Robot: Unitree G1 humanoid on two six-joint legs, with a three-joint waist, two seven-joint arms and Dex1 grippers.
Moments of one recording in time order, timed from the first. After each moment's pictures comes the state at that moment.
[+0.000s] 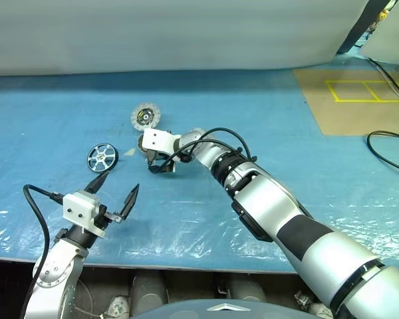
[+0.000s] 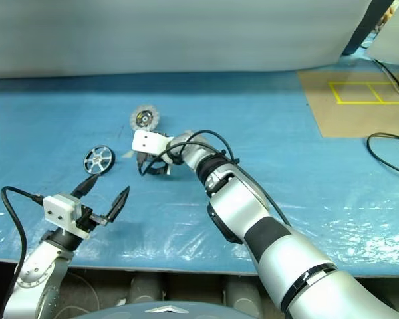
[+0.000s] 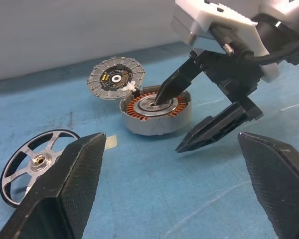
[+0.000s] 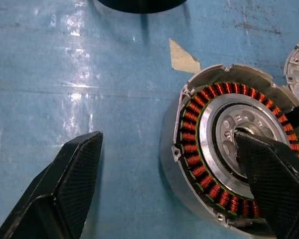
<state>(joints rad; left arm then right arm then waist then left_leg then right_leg) 0.36 0.32 0.18 -0.36 -0.30 -0.14 -0.47 -1.29 0.15 0.39 1.34 -0.32 -0.06 0.72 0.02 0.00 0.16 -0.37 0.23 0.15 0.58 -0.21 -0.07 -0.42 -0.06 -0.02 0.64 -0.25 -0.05</state>
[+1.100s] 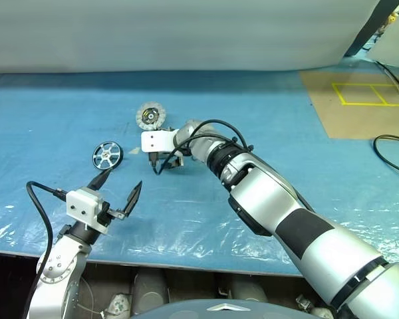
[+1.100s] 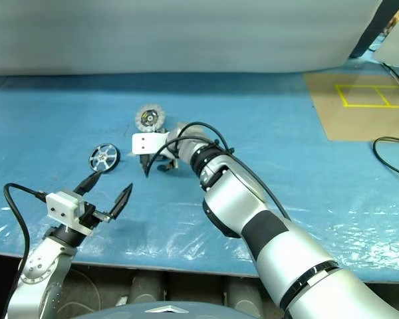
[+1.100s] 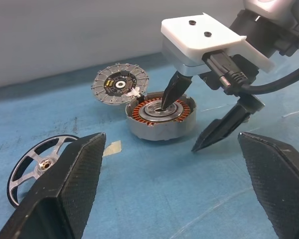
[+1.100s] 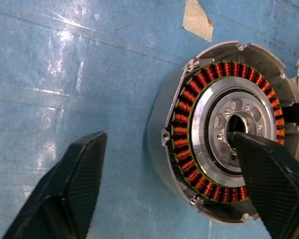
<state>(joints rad) 0.33 0.32 0.16 -0.36 -0.29 -0.14 -0.48 -1.39 0.16 0.49 1.36 -0.52 0.05 0.79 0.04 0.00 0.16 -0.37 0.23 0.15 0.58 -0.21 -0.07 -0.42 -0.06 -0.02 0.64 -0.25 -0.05</state>
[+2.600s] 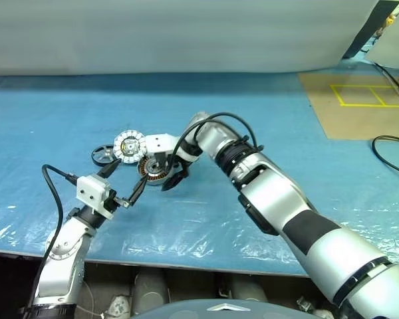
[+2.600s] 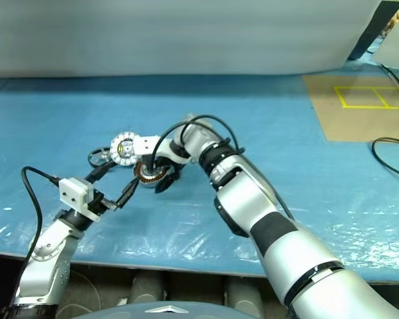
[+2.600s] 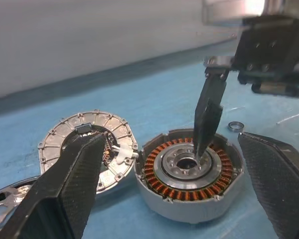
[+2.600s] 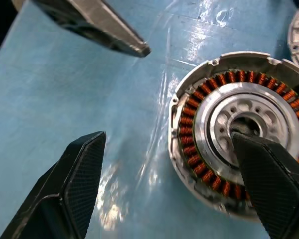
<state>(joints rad) 0.15 0.34 0.15 -0.19 -0.29 -0.15 -0.57 -1.32 0.04 0.40 1.09 -0.36 0.16 1.47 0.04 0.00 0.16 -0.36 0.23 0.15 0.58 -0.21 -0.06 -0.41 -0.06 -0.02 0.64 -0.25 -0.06</state>
